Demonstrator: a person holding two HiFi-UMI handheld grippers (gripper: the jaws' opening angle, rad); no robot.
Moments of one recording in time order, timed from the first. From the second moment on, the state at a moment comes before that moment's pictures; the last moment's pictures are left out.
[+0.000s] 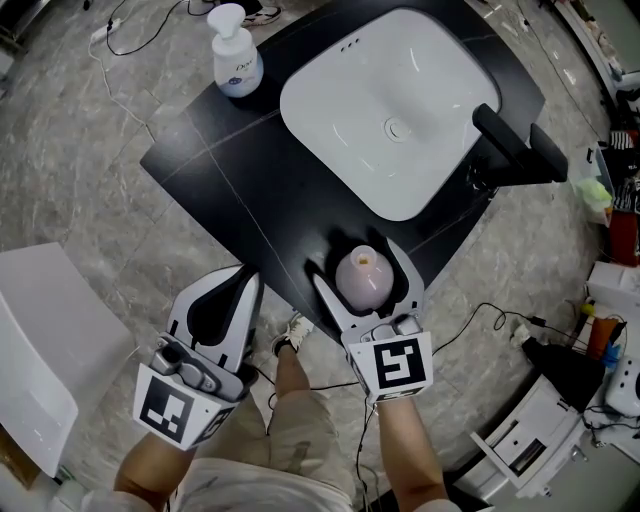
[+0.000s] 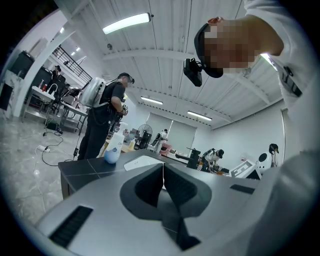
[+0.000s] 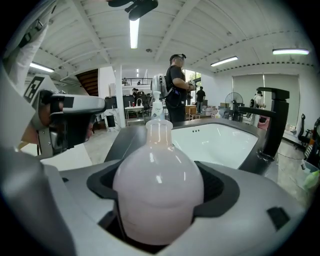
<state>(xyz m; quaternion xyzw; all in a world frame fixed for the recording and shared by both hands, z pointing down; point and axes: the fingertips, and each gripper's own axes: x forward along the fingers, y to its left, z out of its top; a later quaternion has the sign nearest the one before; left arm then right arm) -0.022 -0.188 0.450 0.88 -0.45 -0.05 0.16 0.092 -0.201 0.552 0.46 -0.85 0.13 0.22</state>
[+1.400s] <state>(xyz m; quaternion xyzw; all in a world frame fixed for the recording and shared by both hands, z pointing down) -0.029 -0.177 0.450 0.87 -0.46 -0.06 0.16 0.094 -0.183 0.565 0.44 -0.84 0.14 0.28</state>
